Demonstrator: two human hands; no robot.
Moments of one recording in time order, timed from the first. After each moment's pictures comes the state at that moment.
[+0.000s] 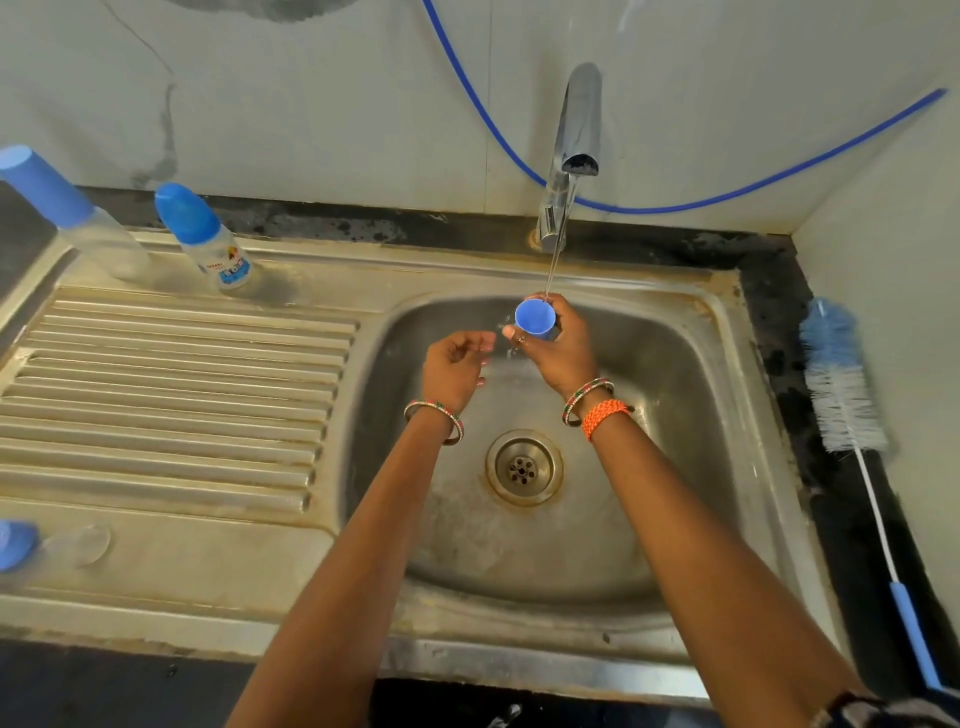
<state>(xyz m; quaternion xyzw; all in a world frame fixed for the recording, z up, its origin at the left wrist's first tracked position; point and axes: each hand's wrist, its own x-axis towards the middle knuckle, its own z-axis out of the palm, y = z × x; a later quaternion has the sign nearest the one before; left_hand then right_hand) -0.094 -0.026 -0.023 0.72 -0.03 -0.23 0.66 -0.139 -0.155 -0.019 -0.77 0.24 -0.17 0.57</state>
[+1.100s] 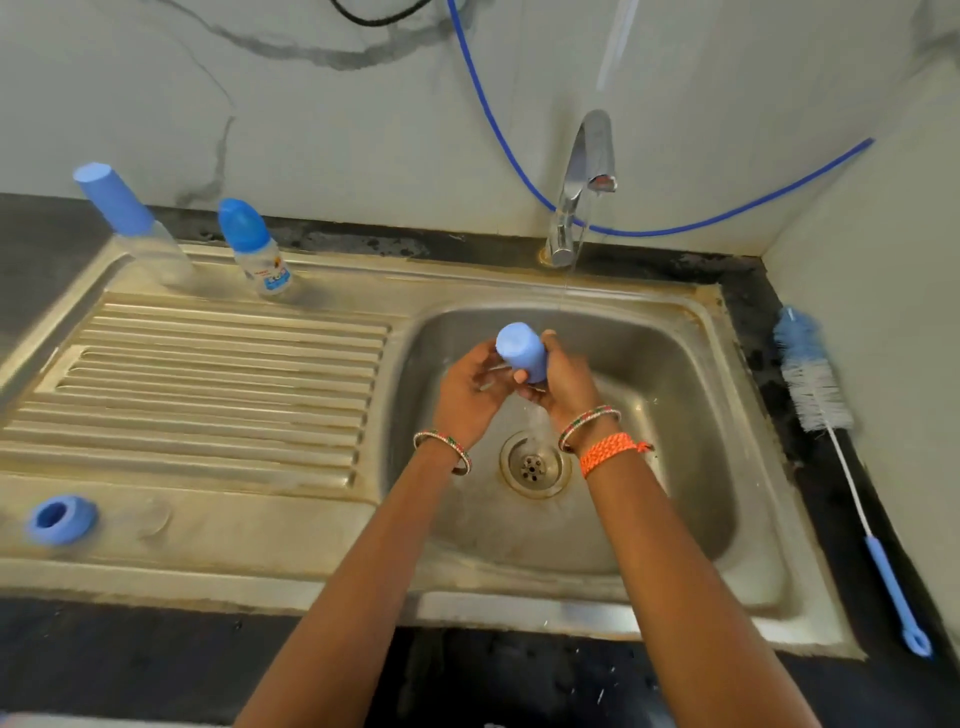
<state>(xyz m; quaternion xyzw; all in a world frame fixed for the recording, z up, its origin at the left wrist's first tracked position) -0.142 0.028 0.009 0.70 -0.21 -0.17 0.66 -0.177 -0.078 0.041 -0.55 0.40 -0.09 0.72</state>
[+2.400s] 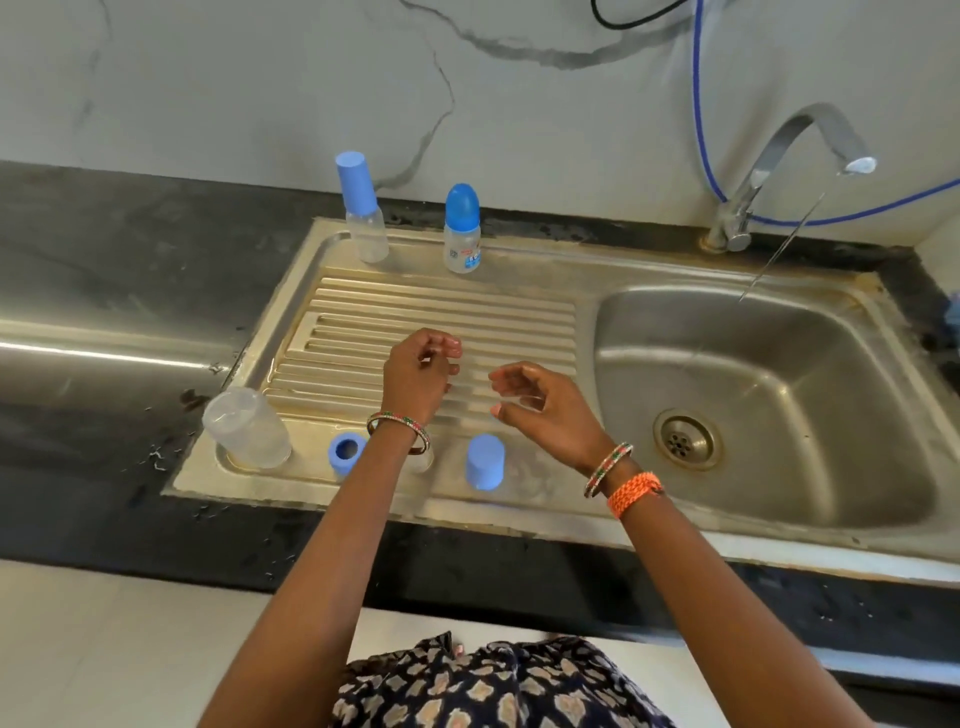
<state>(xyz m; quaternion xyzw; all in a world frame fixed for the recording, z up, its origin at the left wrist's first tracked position) -0.049 0.315 0.028 0.76 -0.07 -0.10 0.64 -0.154 0.180 0.036 -0.81 0.10 -0.05 0.58</state>
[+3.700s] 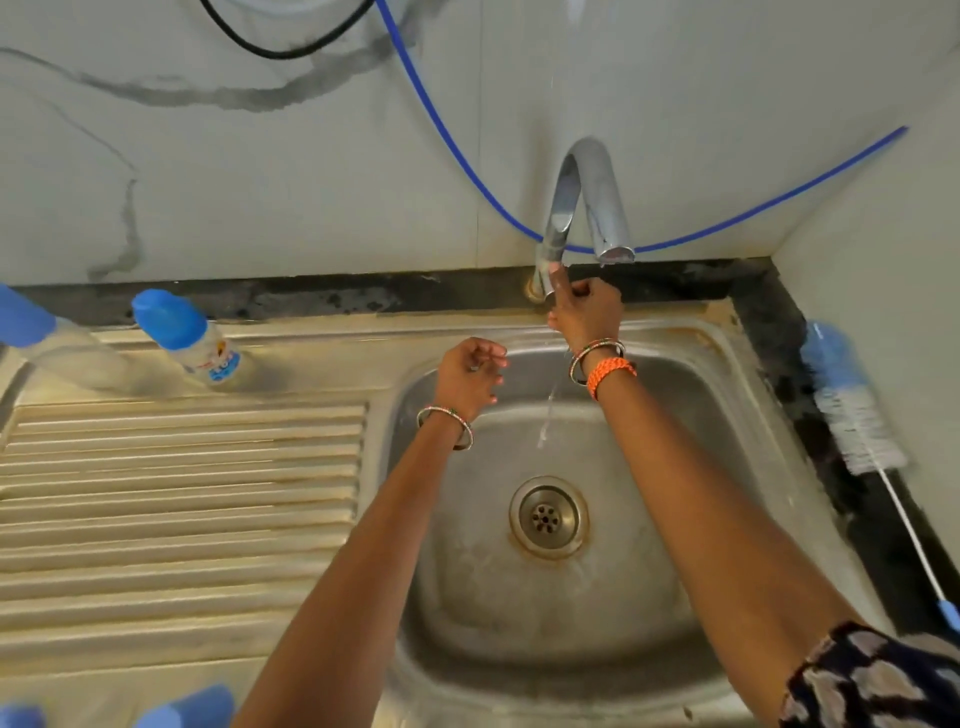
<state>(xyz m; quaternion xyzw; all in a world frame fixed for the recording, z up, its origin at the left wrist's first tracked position) -0.025 -0.042 0.007 0.71 -0.09 -0.30 0.63 -0.053 -0.188 0.030 -0.68 0.43 -0.25 0.54</state>
